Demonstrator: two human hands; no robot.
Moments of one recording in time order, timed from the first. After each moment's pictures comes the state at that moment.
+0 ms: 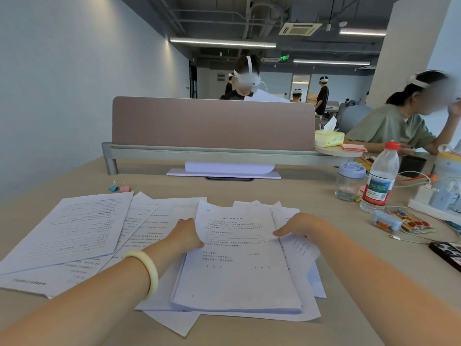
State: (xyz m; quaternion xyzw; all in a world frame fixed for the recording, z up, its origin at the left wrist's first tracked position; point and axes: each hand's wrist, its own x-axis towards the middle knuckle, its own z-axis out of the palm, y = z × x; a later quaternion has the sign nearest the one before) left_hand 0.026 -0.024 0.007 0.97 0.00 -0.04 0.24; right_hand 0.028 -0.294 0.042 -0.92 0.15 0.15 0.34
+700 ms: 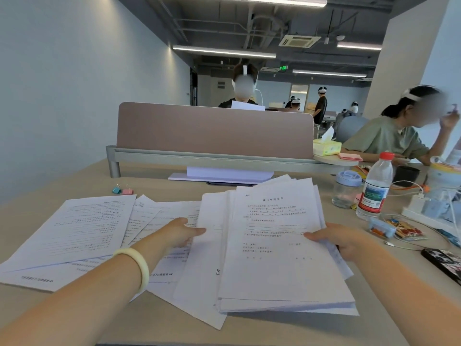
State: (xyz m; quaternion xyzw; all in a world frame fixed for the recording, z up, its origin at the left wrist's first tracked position) left_hand 0.025 0.010 0.010 0.81 0.08 -0.10 0.57; right_hand -0.004 -0.359 0.040 -0.75 0.13 0.15 0.63
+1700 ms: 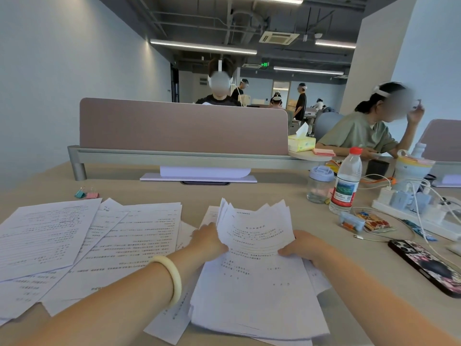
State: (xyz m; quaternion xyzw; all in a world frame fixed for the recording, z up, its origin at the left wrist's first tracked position) left_hand 0.030 -0.125 0.001 0.95 -0.04 -0.09 0.29; right_hand -0.002 -0.362 0.013 -0.87 0.12 0.13 0.46
